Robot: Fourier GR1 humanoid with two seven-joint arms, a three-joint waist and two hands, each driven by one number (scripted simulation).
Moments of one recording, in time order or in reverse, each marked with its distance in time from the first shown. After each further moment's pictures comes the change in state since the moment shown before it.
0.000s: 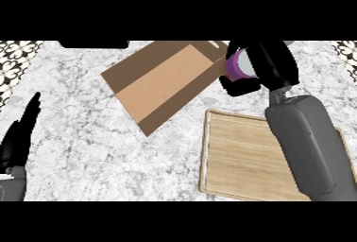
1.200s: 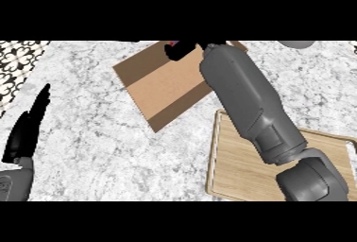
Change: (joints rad) left arm -0.059 -0.011 -0.022 0.009 -0.011 -0.031 -0.003; right arm -0.615 0.186 -0.179 0.920 -0.157 -0.338 0.023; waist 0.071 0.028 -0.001
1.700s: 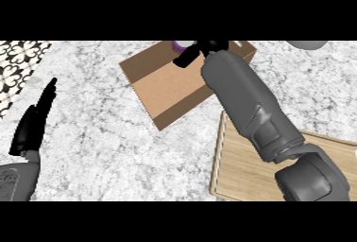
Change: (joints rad) left arm -0.044 -0.013 -0.018 0.007 -0.012 0.002 0.006; right arm -0.037 0.001 -0.076 0.186 -0.068 -0.077 0.023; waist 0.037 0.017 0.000
